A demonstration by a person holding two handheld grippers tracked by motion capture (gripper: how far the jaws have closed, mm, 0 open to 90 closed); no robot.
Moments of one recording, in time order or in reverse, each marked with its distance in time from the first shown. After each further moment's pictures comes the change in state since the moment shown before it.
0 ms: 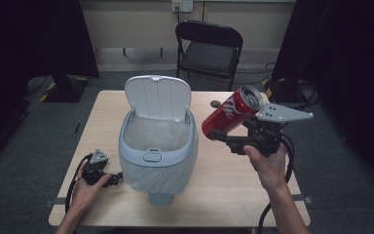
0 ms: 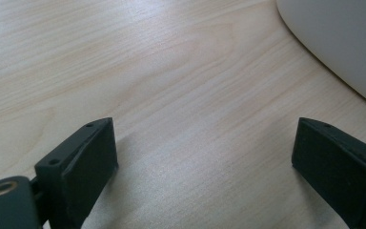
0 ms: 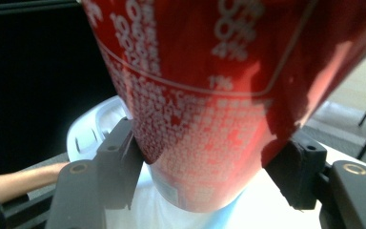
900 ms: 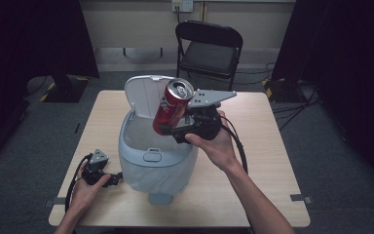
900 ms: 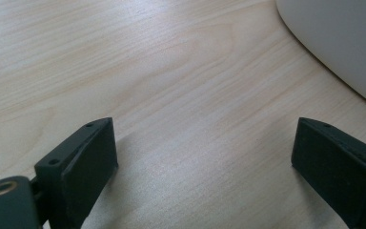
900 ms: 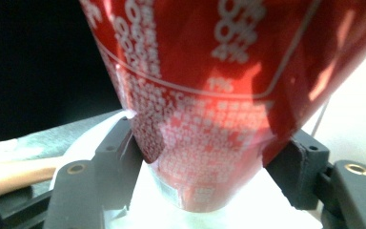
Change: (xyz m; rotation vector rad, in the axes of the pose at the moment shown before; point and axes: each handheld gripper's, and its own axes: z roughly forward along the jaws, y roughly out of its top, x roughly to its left) left arm 0.000 0.000 0.000 0.002 -0.001 0.002; right arm 0.025 0.018 0.118 0.142 0.128 -0.085
